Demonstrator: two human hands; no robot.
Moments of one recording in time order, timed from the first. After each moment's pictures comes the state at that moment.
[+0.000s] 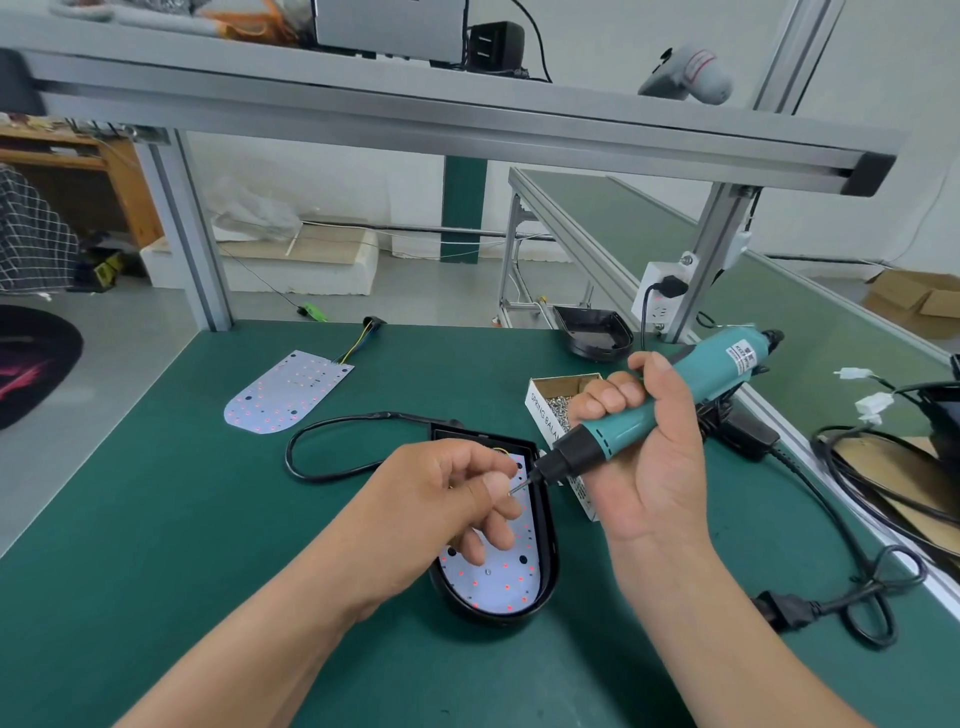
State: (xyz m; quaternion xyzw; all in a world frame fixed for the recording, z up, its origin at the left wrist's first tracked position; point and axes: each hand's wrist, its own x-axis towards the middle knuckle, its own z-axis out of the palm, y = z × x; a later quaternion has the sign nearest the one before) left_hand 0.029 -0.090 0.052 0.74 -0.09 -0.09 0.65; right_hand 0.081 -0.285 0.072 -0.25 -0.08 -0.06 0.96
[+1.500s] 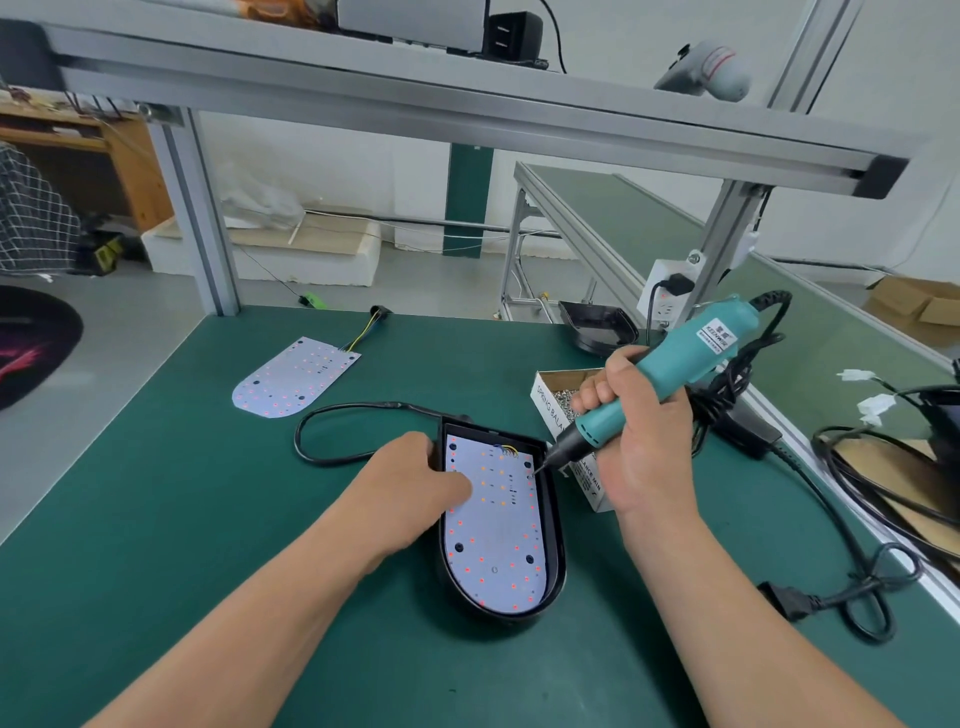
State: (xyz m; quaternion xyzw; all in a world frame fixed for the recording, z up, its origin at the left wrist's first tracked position) left_hand 0.068 -0.076 0.013 0.84 0.07 -0.08 0.53; right_hand 0.119 -0.300 0.042 -0.46 -0.11 -0.14 0.87
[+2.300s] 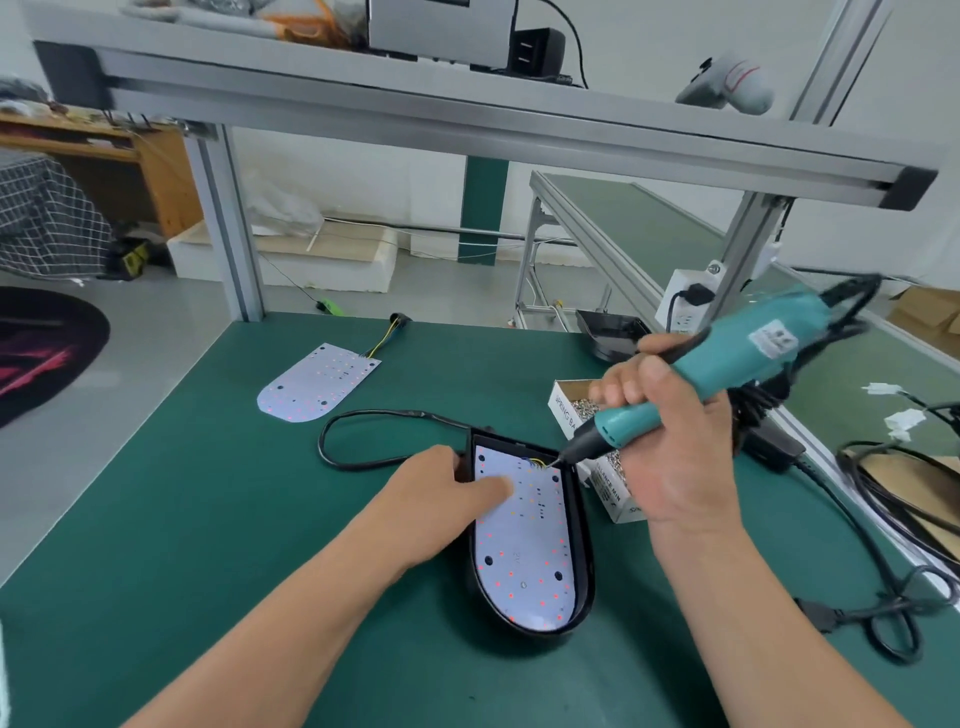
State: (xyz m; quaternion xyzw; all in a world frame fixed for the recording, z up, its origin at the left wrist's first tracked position) left_hand 0.054 -0.082 0.028 0.85 0.05 -0.09 0.52; right_hand 0.104 -0.297 0.066 -0.47 -0.22 -0.13 0.84
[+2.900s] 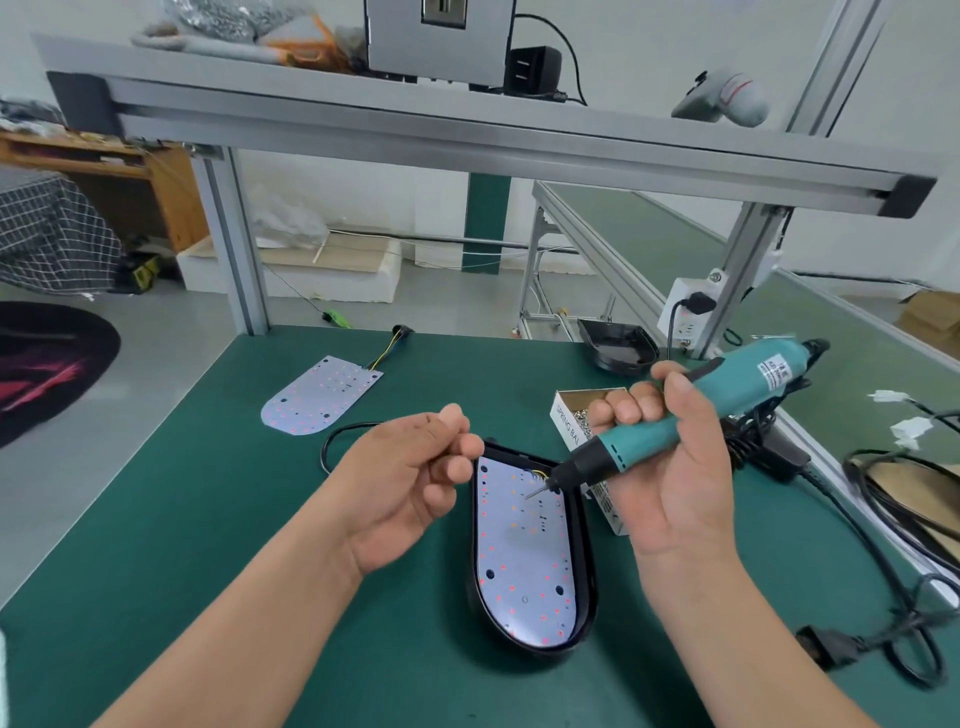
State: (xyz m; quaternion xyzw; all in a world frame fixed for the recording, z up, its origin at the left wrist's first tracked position) left_hand 0.052 -0.062 0.061 0.47 0.05 -0.14 0.87; right_hand 0.088 -0.289 0.063 -0.32 -0.13 -0.07 0.93
